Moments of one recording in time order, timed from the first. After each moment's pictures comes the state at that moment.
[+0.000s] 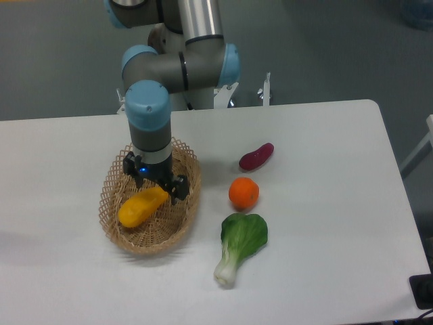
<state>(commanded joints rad) 2.13 -1.86 -1.93 -0.80 1.51 0.66</state>
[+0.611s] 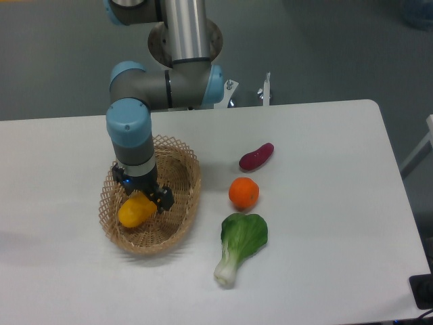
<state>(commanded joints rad) 2.07 -1.92 -1.93 -0.76 1.54 0.67</state>
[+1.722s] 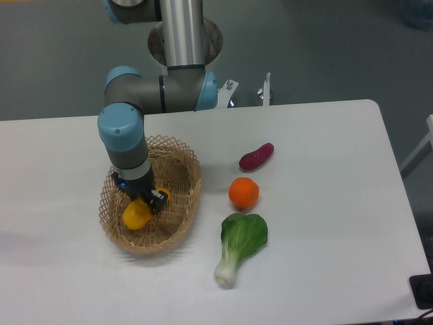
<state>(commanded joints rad) 2.07 -1.91 -1.91 -0.76 1.57 0.66</state>
